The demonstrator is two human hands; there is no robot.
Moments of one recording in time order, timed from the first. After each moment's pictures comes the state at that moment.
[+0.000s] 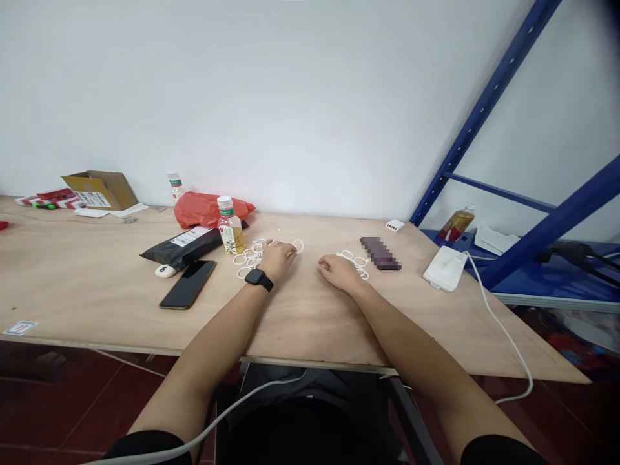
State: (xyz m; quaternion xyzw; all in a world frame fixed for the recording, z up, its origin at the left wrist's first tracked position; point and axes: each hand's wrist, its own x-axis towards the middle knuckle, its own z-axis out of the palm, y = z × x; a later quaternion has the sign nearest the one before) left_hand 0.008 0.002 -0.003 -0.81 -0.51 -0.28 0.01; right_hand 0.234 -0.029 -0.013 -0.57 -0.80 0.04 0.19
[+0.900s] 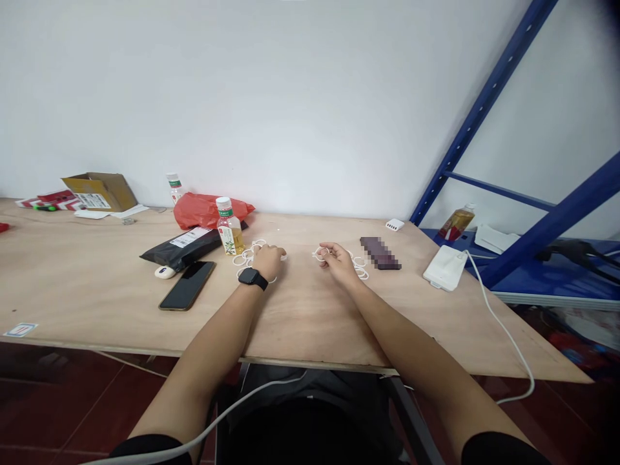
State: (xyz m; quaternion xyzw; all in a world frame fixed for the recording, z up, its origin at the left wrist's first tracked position) left_hand -0.008 0.001 0.000 -0.80 -0.57 -0.17 0.04; right_hand 0.218 -0.018 -0.020 -0.46 -0.55 0.42 0.56
